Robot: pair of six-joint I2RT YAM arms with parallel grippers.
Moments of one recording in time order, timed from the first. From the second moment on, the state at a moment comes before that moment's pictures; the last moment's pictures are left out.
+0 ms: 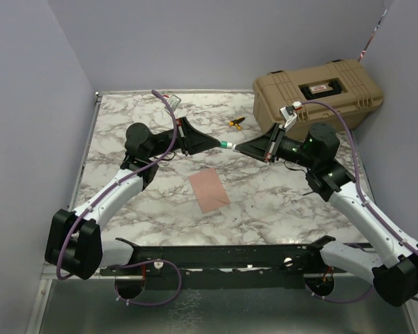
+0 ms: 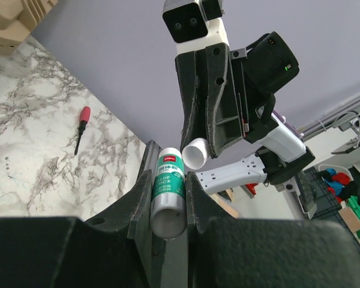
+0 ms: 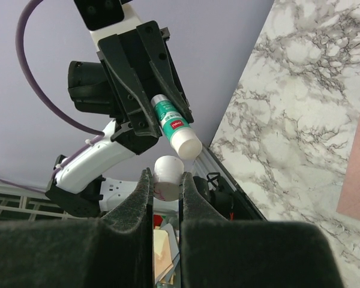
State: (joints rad) left arm -0.40 1.28 0.85 0.74 0.91 -1.13; right arm 0.47 1.04 0.93 0.06 -0.64 1.06
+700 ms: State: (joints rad) left arm -0.39 1.27 0.85 0.75 0.91 -1.17; right arm 0.47 1.10 0.93 0.15 -0.65 1.08
